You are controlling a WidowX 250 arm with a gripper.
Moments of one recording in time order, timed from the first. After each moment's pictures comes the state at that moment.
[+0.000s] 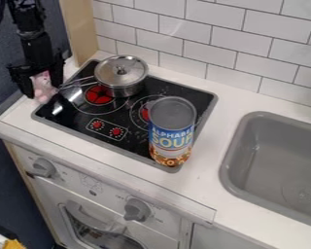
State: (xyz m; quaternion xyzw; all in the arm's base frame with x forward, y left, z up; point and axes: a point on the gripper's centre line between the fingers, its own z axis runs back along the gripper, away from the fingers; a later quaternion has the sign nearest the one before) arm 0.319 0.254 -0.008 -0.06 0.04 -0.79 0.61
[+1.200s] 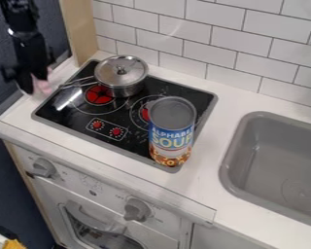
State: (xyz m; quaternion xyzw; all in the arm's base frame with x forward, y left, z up) arm 0.311 0.266 0.023 0.01 0.06 -0.76 0.65
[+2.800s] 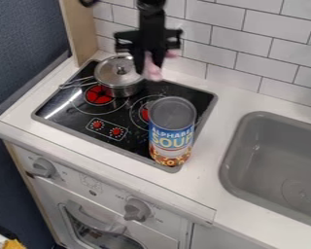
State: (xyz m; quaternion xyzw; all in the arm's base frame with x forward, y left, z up) arm 0.393 0.056 0.044 0.02 0.05 -0.95 0.32
